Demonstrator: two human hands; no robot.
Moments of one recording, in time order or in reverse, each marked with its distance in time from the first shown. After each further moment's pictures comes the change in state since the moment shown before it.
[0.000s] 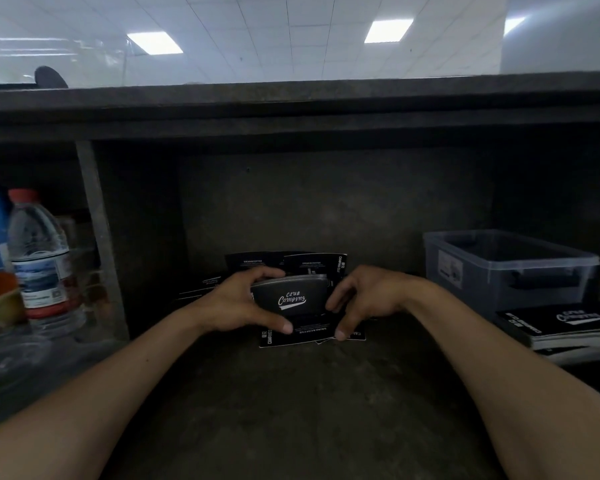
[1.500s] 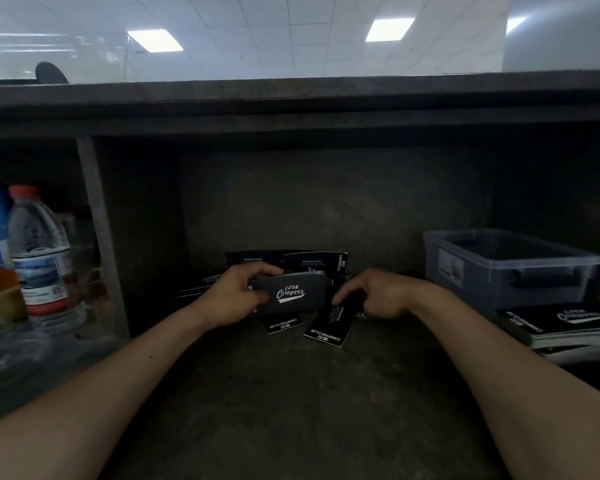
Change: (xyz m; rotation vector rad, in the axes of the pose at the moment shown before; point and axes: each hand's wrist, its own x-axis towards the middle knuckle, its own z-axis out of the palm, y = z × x) left_hand 0.007 -0.006 0.003 0.026 0.169 0.059; right_hand 0.000 0.010 0.002 -0.183 0.109 0.032
